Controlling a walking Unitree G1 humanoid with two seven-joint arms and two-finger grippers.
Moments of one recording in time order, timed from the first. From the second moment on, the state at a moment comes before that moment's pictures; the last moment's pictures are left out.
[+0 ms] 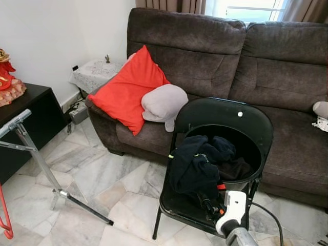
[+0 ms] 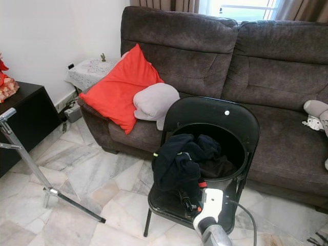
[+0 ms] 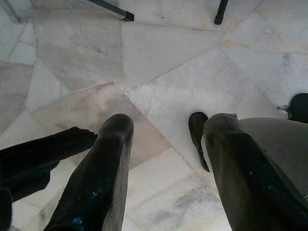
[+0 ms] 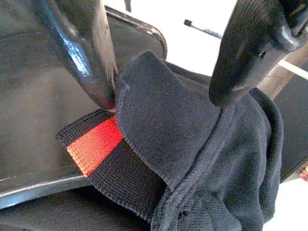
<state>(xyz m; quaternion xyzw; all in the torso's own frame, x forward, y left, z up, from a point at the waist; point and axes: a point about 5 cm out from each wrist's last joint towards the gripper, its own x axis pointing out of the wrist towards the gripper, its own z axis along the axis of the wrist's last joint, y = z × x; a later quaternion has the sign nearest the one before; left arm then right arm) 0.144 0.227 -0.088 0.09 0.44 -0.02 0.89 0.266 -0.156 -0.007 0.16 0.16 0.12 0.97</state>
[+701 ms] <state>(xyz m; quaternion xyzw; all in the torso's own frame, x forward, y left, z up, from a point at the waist) 0.144 0.227 -0.088 0.09 0.44 -0.02 0.89 0.269 -0.157 -0.006 0.16 0.16 0.12 0.97</state>
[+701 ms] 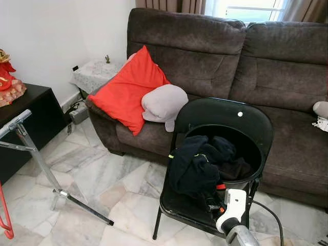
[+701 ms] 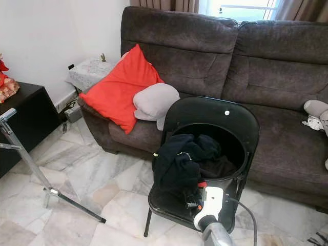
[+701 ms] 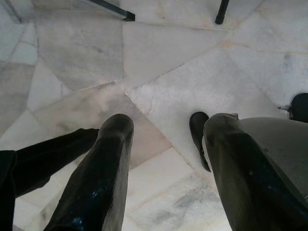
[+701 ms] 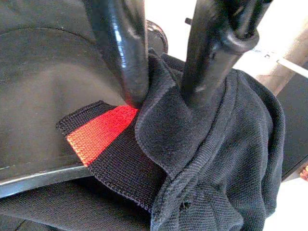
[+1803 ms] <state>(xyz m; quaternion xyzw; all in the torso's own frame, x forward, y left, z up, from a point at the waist) 0.143 0.227 -0.088 0.09 0.44 -0.02 0.89 0.258 -0.156 0.034 0.18 0.03 0.08 0.98</state>
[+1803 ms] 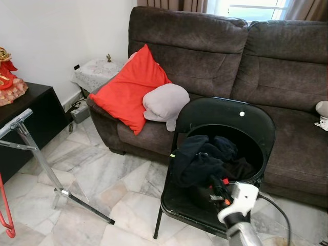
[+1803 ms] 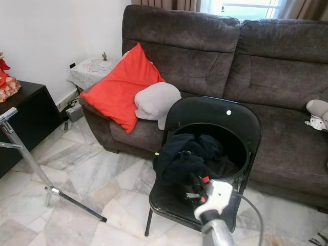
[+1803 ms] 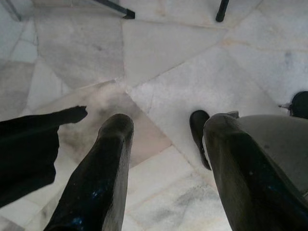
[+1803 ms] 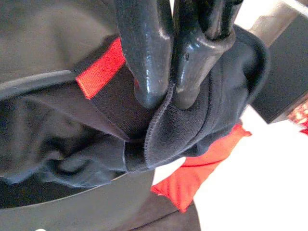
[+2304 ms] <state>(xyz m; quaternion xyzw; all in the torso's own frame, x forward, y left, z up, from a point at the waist) 0.145 0.226 -0.088 0.09 0.44 -0.02 0.89 0.236 -0.170 0.035 0.21 0.06 0.00 0.98</state>
